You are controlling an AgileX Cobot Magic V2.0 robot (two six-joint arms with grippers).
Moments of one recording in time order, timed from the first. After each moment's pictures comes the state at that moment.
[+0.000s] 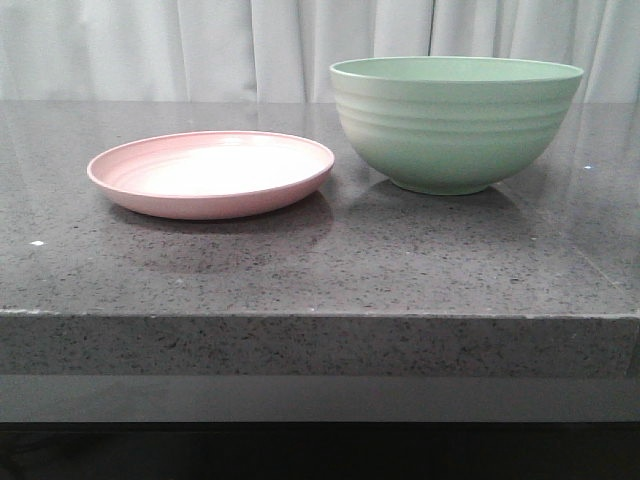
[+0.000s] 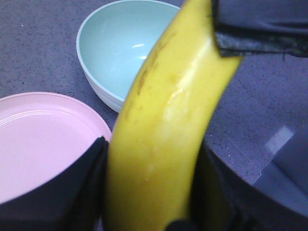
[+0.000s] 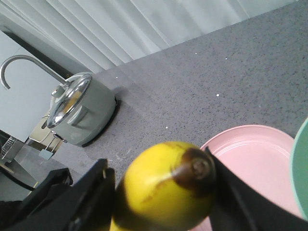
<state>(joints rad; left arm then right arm) -0.68 1.31 -1.28 -0.24 0.64 0.09 0.44 1.26 -1.11 1.24 0.33 -0.52</state>
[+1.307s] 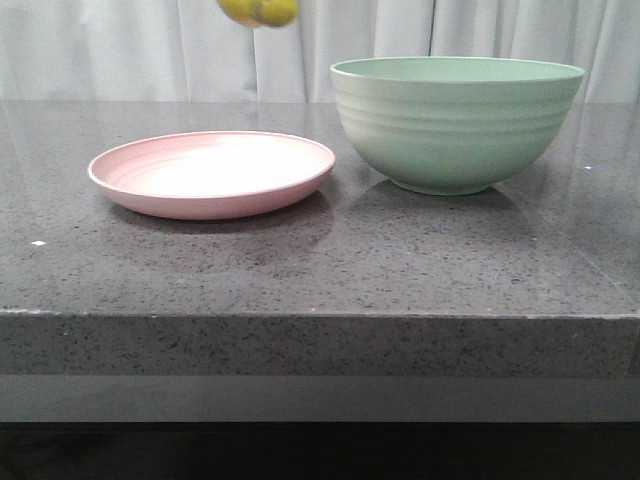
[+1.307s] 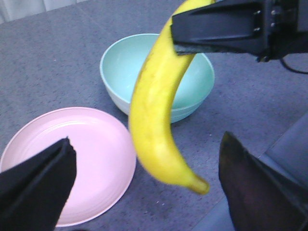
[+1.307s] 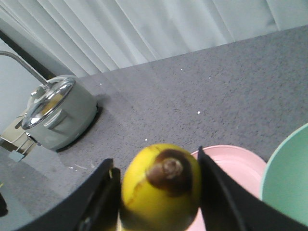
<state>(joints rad) -0.64 1.08 -1.28 -0.16 0.79 0.09 0.43 1.26 -1.12 1.23 0.27 -0.65</state>
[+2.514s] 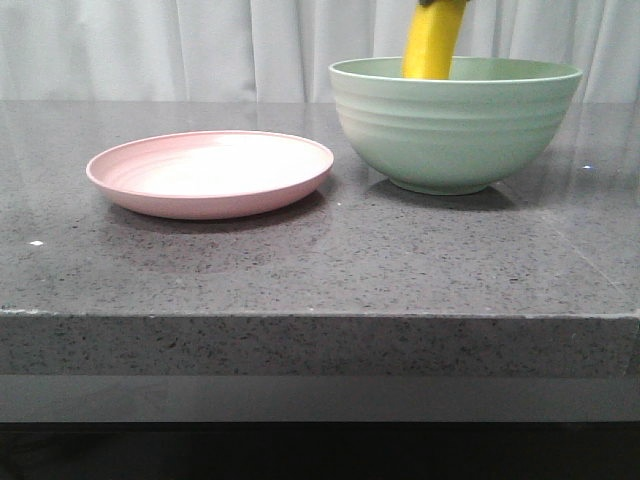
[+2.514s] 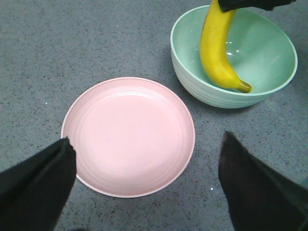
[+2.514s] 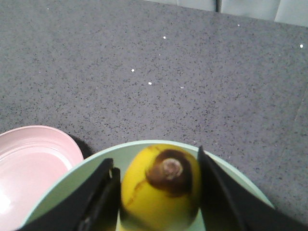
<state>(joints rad) -0.48 1.12 -1.28 -0.14 0.84 0.09 0.13 1.70 -1.50 0.83 0.55 -0.75</state>
